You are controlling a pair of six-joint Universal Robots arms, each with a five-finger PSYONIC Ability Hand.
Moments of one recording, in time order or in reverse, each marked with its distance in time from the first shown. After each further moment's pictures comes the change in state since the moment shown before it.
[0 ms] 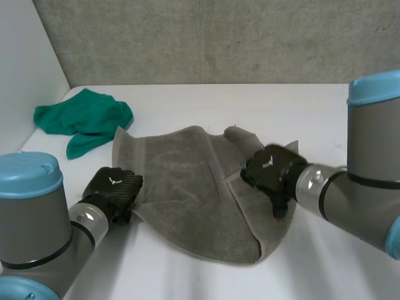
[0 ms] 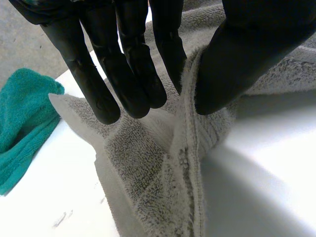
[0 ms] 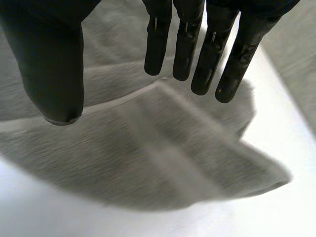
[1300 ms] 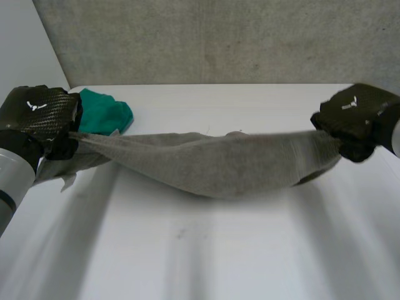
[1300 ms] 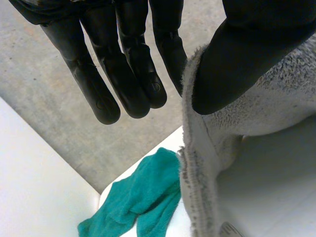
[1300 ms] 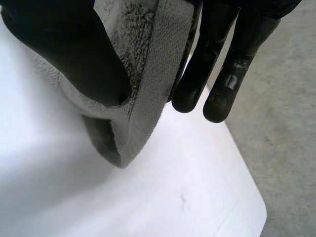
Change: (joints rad) left arm 0.156 0.425 0.057 -0.093 0.025 0.014; right arm -0.269 -0.270 -0.076 0.220 -0.048 -0.100; left_hand 0.000 0.004 0.004 0.000 0.000; right_hand 0.492 0.608 0.631 0.632 0.606
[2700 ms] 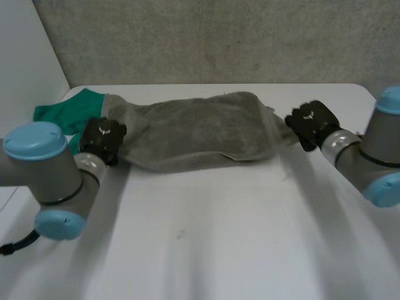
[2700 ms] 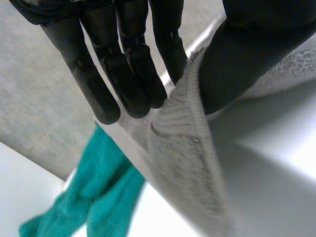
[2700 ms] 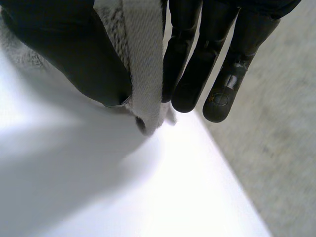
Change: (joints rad) left arm -0.013 -0.702 0.211 0.384 0.002 0.151; right arm -0.026 0.561 -0.041 -0.742 -0.057 0.133; left_hand 0.000 0.002 0.002 0.004 0.000; right_hand 0.000 0.000 0.000 0.000 0.006
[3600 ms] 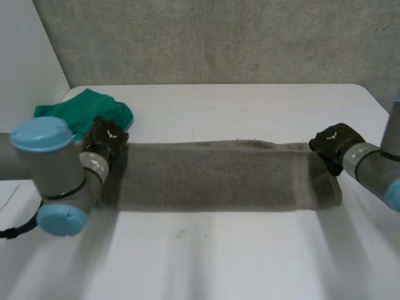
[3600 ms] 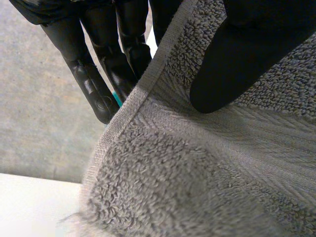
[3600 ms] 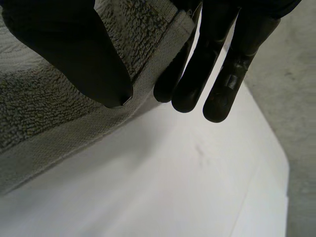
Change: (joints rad) left arm -0.010 -0.070 0.109 -0.070 -0.009 0.405; right arm -0.020 -0.077 0.057 0.235 0.190 -0.076; left_hand 0.000 0.000 0.000 0.000 0.000; right_hand 0.000 0.000 0.000 0.000 0.000
